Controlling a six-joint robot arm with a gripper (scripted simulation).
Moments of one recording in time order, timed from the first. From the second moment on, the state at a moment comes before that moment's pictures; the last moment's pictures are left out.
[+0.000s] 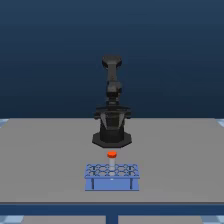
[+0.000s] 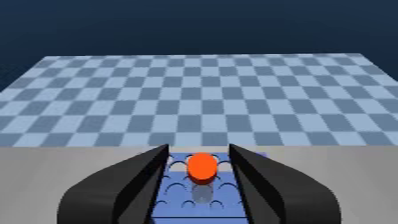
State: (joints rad) arm 0.00 -0.63 1.10 -0.02 -0.18 0.03
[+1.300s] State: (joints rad) arm 0.00 -0.29 0.93 0.00 -0.11 0.00
